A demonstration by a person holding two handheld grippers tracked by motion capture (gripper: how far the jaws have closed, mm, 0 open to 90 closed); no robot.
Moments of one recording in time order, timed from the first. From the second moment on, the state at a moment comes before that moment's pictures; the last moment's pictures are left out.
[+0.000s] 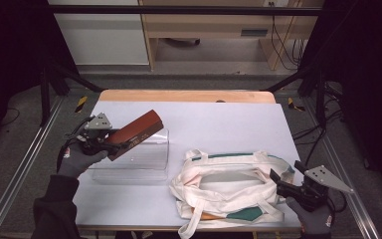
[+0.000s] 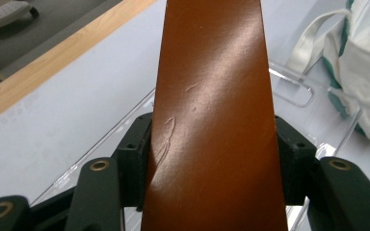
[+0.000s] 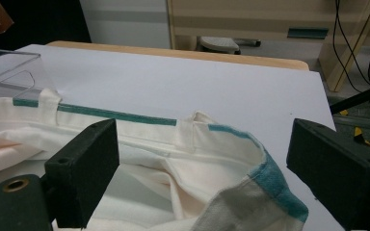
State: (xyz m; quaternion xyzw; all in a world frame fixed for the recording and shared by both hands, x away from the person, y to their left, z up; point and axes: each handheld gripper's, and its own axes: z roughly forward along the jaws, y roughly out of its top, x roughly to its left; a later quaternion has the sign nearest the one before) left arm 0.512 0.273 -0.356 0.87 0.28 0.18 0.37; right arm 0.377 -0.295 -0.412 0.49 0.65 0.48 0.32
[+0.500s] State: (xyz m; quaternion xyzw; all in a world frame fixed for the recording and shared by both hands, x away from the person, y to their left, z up) left arm 0.514 0.289 -0.375 0.87 0.28 0.16 0.36; right arm 0.378 -0.294 -0.413 0.49 0.65 0.48 0.32
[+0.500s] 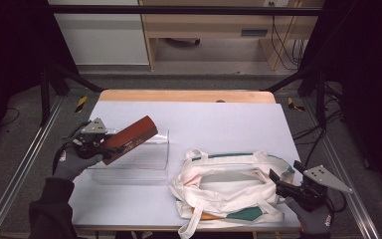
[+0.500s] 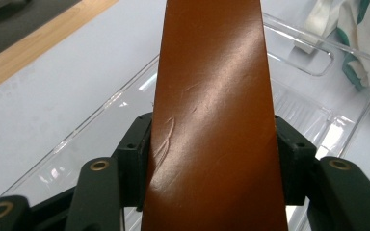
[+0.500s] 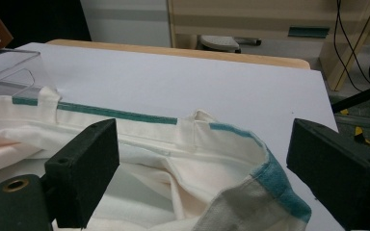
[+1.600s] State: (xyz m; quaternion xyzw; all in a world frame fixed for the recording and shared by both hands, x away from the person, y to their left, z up) left arm 0.521 0.275 -0.413 0.90 0.28 0.12 0.33; right arm 0.378 -0.294 -0.415 0.49 0.65 0.48 0.32
